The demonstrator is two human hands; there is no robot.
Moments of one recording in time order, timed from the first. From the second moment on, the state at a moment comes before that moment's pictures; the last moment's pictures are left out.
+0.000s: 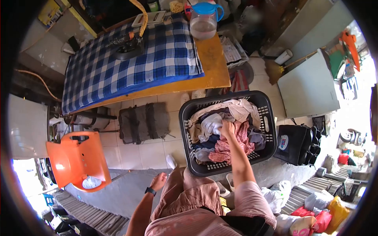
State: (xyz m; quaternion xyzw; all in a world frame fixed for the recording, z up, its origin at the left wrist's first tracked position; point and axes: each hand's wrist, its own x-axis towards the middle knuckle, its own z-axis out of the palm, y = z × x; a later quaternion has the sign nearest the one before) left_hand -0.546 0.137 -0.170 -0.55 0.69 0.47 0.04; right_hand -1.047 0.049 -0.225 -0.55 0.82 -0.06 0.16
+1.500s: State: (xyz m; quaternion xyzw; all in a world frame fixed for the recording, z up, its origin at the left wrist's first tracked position) left_hand -0.415 -0.353 0.189 -0.33 0.30 0.53 -0.72; right_hand -0.703 -0.404 0.235 -0.74 0.29 -0.34 0.51
